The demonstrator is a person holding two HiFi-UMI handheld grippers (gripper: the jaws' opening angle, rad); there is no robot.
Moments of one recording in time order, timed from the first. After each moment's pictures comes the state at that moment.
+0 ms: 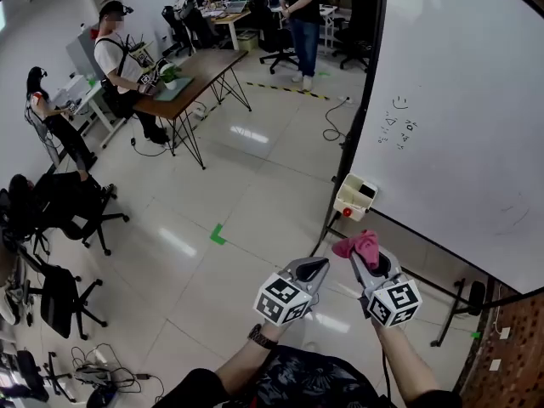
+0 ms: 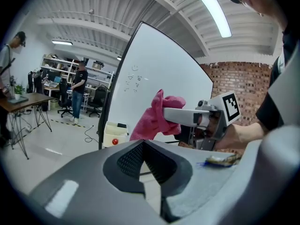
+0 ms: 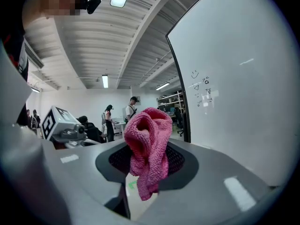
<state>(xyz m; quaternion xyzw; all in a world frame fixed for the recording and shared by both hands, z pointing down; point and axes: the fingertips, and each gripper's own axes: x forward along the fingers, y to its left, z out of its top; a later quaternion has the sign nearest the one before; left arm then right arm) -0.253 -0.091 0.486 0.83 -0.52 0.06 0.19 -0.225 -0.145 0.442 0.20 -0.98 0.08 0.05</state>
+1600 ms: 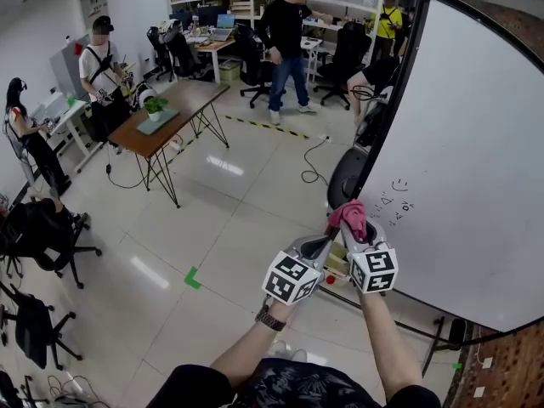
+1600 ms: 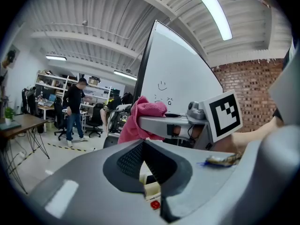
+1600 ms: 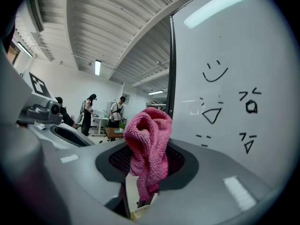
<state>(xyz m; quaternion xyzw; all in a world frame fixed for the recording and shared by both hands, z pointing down) -0.344 -0.304 0.417 0.84 -0.53 0.04 0.10 -0.349 -0.372 0.392 0.29 -0.96 -0.05 0.06</state>
